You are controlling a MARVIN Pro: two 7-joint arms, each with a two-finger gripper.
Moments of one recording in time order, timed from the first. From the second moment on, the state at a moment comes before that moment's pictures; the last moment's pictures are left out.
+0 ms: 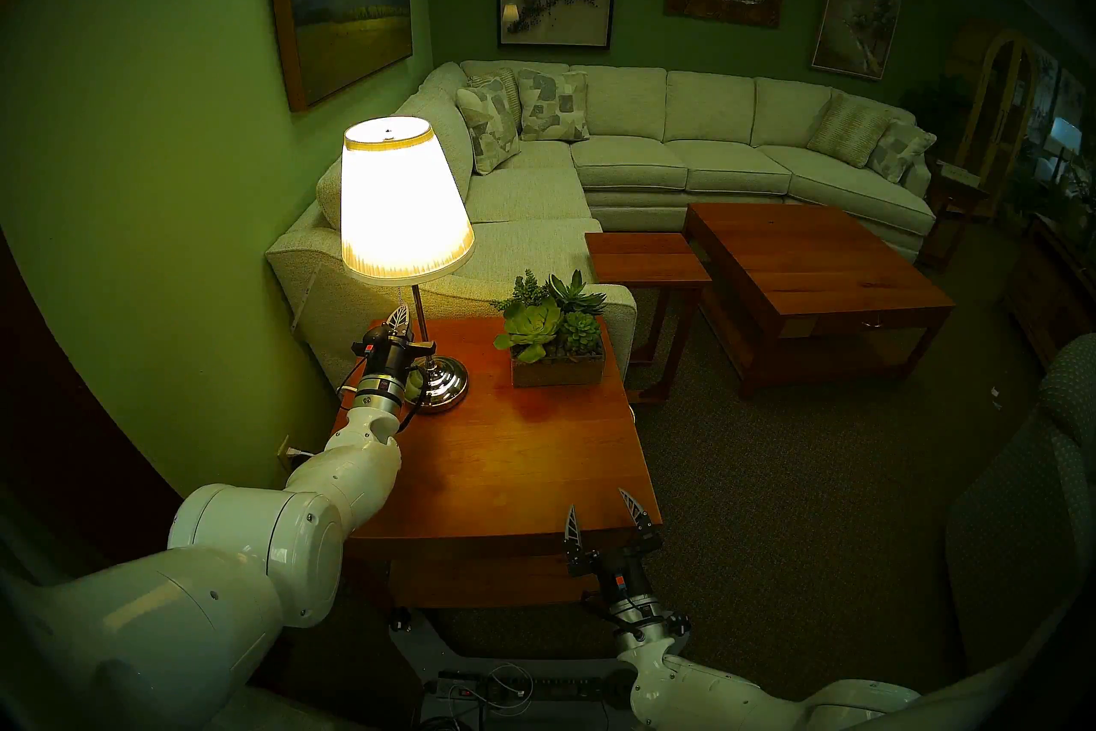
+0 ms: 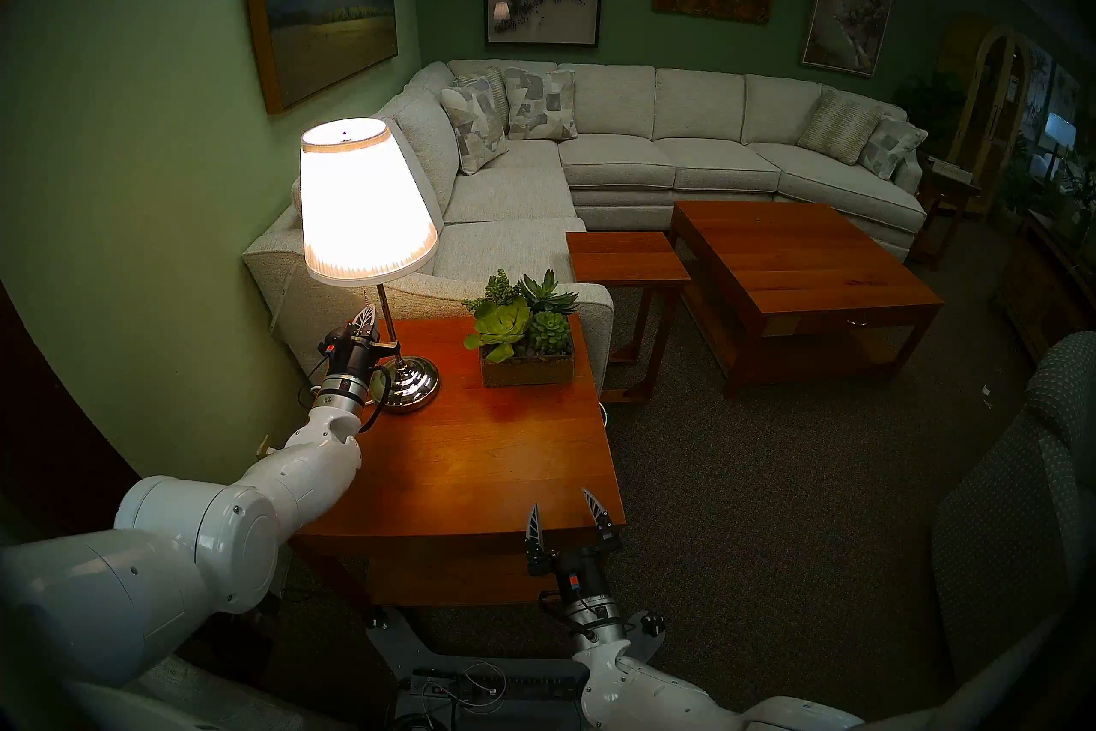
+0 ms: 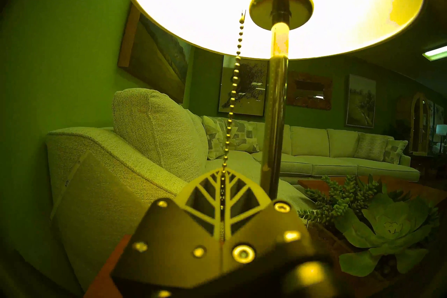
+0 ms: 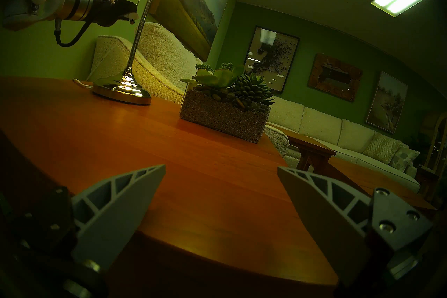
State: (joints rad) left arm 0.91 -1.44 -1.59 -0.19 -0.33 -0.91 -0.34; right arm -1.52 -1.44 0.63 -0.55 -0.22 -0.93 -0.89
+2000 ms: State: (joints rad) left arm 1.25 -1.42 -1.68 -0.62 -0.40 -0.94 -0.42; right arm -1.52 -1.44 0.63 -0.55 -0.22 -0.93 -0.89
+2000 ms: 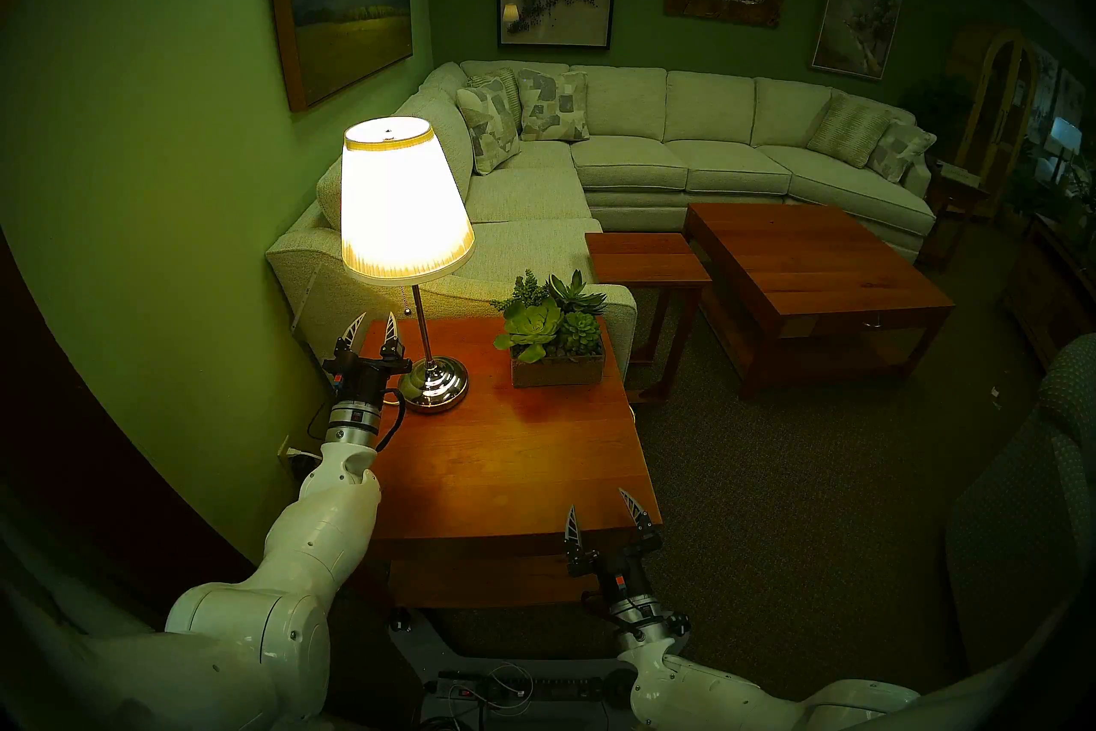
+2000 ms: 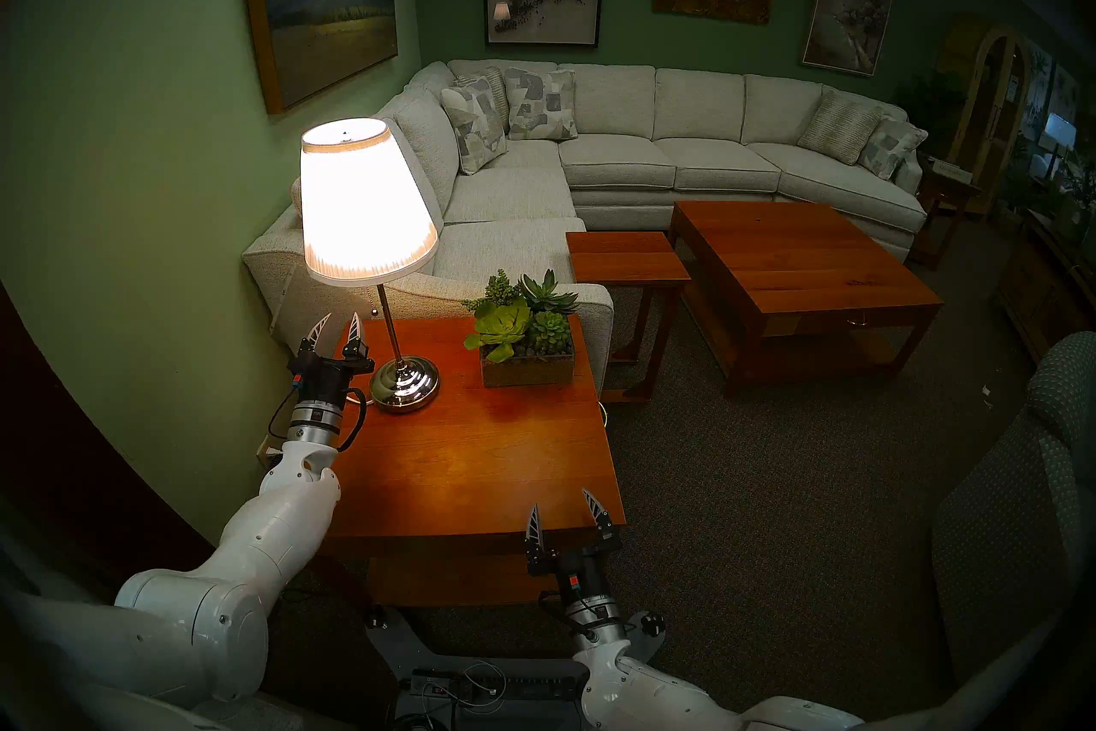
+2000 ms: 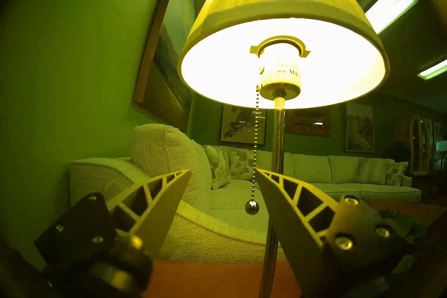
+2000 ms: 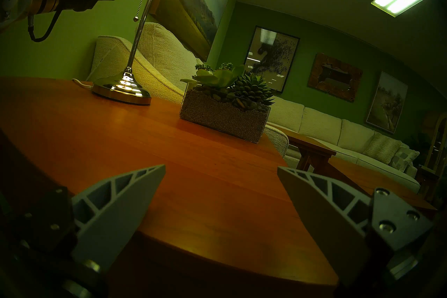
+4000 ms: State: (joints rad) left arm 1.63 -1.43 -1.72 -1.01 -0.32 -0.70 -0.29; right arm -1.52 -1.44 0.63 -0.55 -0.22 -0.93 -0.89
